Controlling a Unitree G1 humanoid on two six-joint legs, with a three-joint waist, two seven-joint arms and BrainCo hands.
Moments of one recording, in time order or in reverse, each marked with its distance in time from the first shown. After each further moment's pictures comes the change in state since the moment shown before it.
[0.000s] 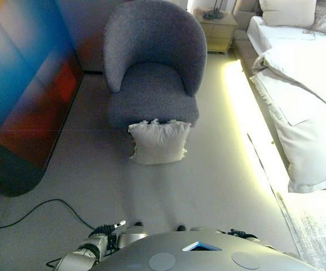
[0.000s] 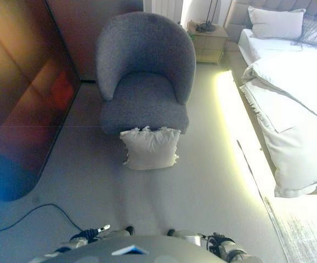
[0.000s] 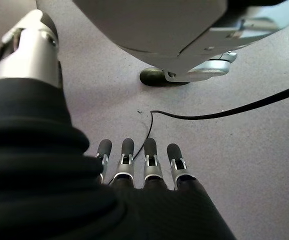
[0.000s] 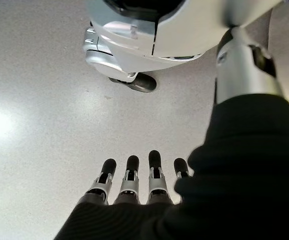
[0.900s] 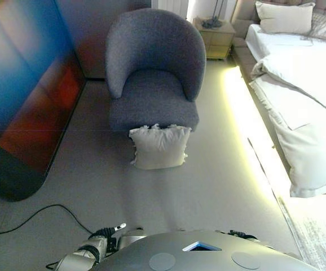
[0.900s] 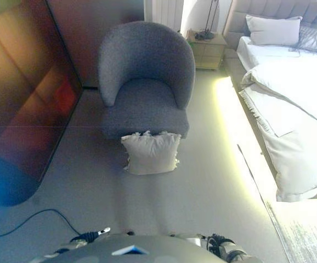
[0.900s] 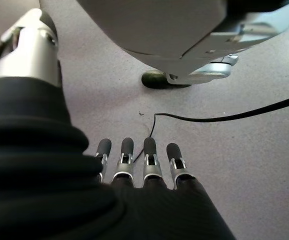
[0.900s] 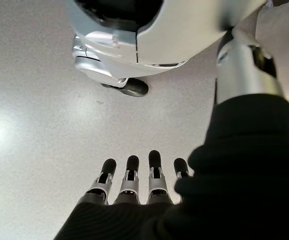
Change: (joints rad) left arm 0.003 0.001 0.000 0.016 0.005 0.013 -0.032; right arm 0.002 0.001 -0.002 0.006 0.017 -0.002 0.018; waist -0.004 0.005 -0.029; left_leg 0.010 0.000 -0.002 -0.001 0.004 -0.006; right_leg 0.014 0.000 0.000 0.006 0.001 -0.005
